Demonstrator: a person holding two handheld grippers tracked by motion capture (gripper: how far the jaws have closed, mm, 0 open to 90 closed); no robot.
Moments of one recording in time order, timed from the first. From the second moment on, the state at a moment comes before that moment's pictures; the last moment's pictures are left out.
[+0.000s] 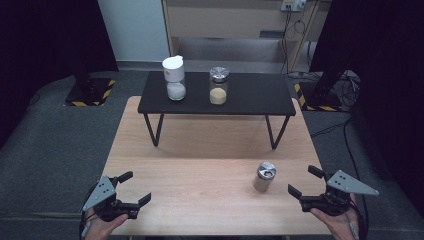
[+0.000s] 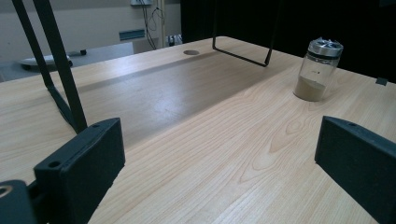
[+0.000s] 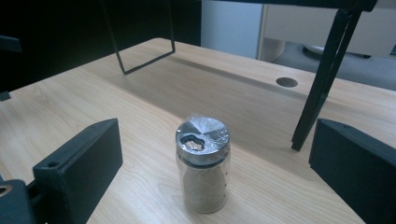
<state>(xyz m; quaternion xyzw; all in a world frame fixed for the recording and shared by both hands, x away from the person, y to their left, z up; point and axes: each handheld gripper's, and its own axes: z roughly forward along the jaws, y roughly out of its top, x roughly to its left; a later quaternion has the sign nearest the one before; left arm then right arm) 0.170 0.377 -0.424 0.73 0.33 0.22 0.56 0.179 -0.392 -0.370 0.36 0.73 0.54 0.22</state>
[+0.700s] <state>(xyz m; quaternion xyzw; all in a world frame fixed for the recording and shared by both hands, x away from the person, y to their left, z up) 0.171 0.376 -0.424 0.73 0.33 0.22 0.56 0.210 -0.372 -0.377 0.36 0.75 0.51 0.21</state>
